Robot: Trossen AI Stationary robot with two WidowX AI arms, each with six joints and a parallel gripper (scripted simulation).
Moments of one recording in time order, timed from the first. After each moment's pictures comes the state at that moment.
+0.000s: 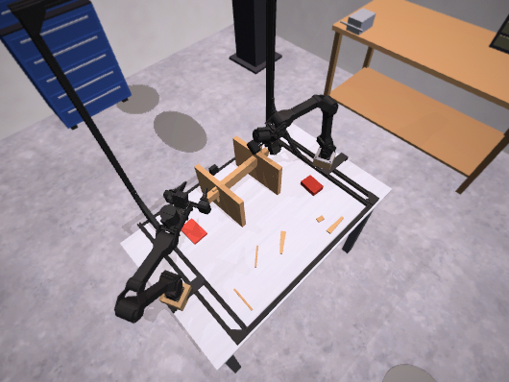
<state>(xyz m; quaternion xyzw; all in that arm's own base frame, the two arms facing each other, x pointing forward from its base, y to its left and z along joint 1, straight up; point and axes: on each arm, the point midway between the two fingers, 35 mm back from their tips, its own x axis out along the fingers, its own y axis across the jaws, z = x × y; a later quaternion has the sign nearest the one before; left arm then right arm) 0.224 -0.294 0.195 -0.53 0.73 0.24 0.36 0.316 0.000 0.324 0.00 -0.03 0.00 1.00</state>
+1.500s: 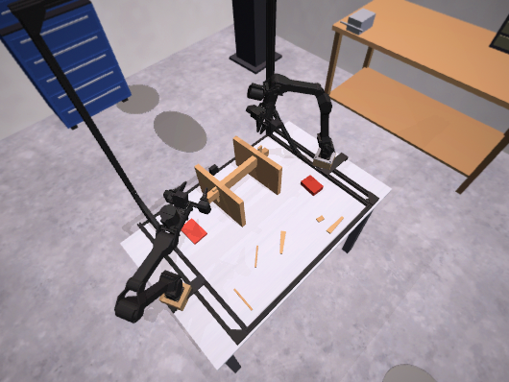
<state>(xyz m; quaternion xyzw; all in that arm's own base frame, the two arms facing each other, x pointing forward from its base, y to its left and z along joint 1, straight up) 0.210 -0.290 0.283 0.08 0.53 -0.14 0.83 0.316 0.000 0.324 0.00 -0.03 0.00 1.00</state>
